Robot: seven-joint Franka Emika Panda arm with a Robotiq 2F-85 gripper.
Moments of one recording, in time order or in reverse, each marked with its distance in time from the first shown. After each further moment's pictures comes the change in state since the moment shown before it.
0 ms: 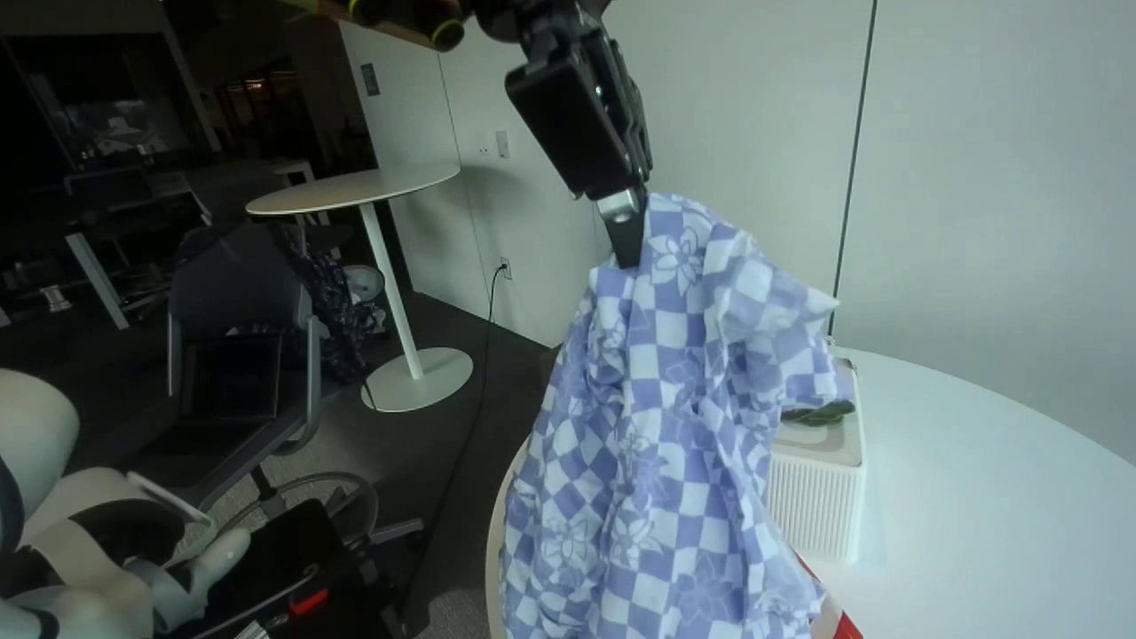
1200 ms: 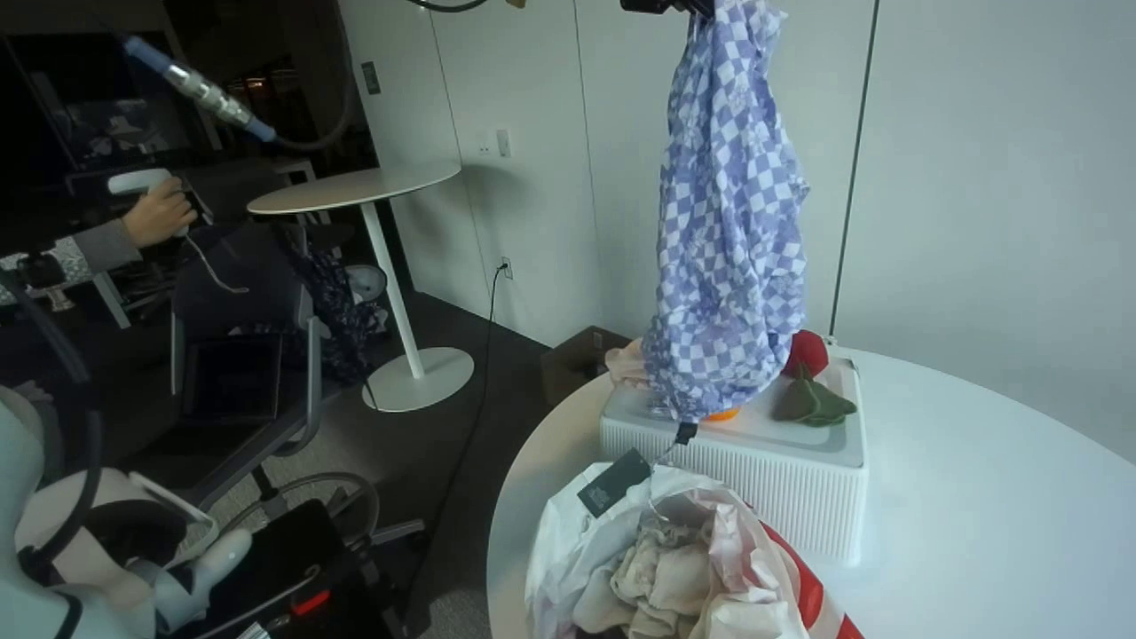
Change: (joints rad) arm 0.256 0.590 0.284 0.702 -0.439 -0.033 -0.117
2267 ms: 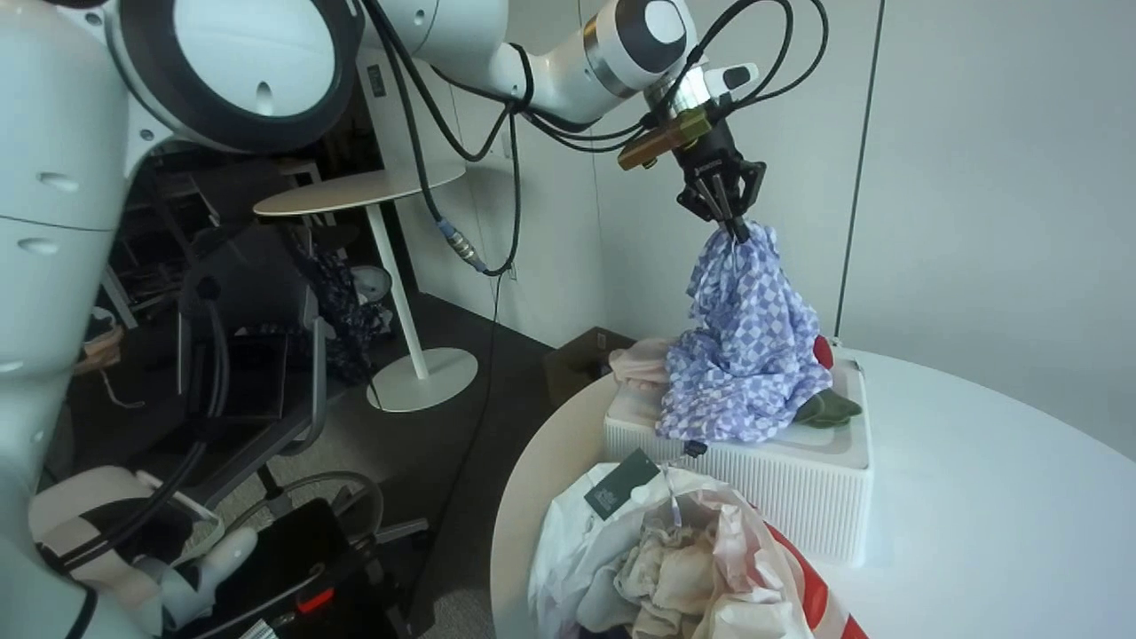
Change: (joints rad) arm 0.109 0.569 -0.198 0.323 0.379 0.123 -0.493
